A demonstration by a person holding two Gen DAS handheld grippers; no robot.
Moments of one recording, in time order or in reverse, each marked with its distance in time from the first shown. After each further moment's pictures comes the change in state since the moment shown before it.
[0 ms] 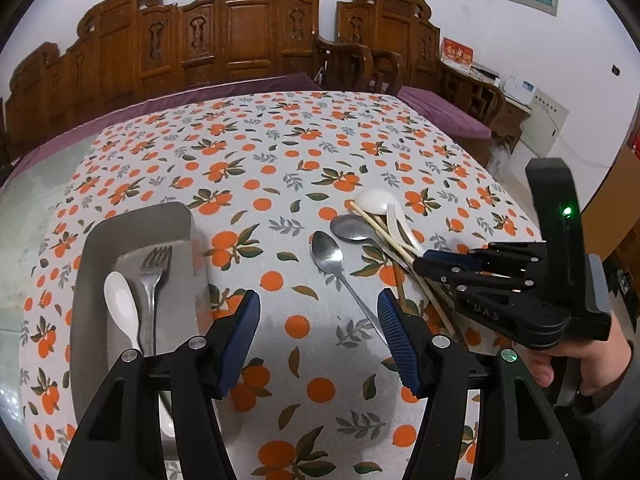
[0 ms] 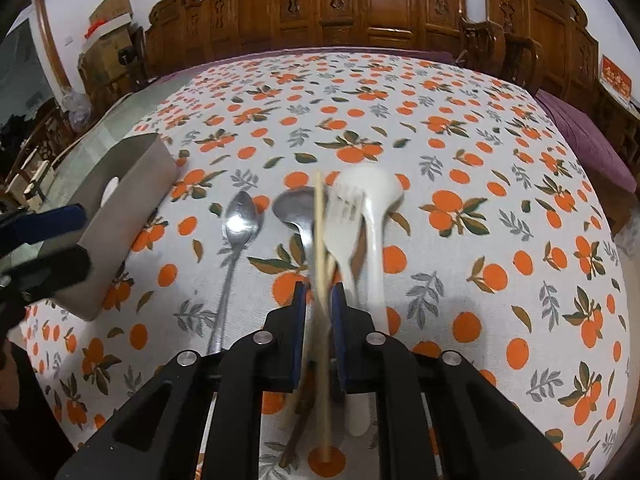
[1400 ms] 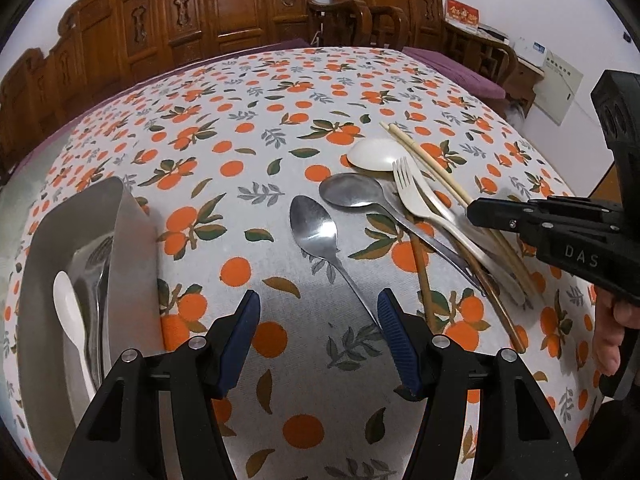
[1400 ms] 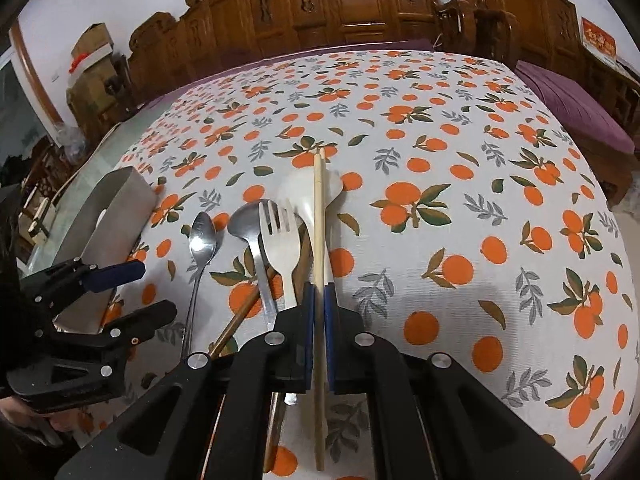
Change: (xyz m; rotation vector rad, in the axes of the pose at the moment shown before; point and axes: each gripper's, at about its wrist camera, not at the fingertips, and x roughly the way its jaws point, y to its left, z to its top) left arm 0.076 -0.021 -0.005 0.055 0.109 0.057; right arm -0.003 -0.049 0.000 0.129 -0.013 0.043
